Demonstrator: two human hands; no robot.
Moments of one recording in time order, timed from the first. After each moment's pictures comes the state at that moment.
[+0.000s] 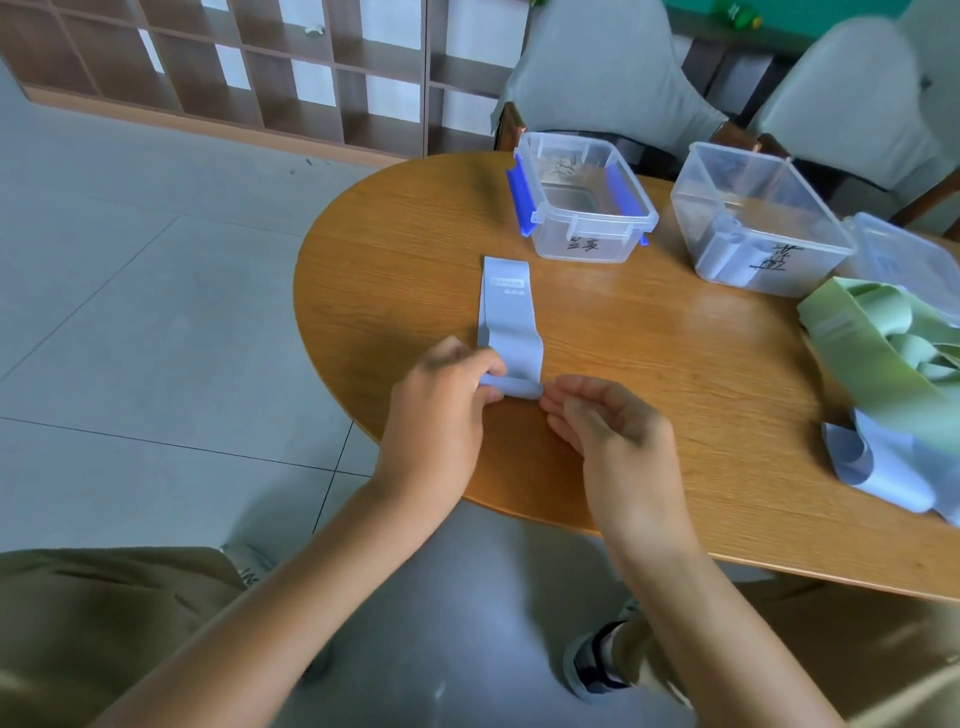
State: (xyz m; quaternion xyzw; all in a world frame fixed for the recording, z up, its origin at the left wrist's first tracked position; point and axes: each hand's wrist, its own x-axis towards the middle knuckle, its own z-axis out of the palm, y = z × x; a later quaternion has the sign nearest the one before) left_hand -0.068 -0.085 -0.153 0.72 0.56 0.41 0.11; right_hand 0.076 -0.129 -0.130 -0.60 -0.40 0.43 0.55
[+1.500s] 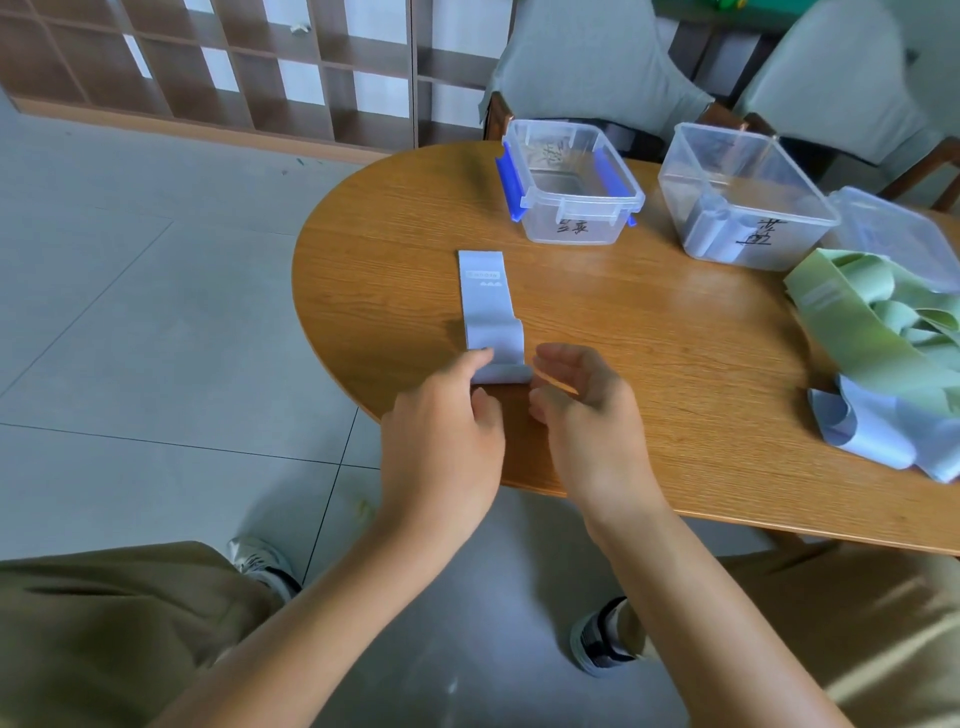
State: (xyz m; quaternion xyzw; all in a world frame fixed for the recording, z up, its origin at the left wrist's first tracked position) left_hand -0.059 -0.139 -0.122 0.62 0.65 0.38 0.22; right_hand 0.059 -0.135 -0.123 -0.67 -0.45 0.37 0.46
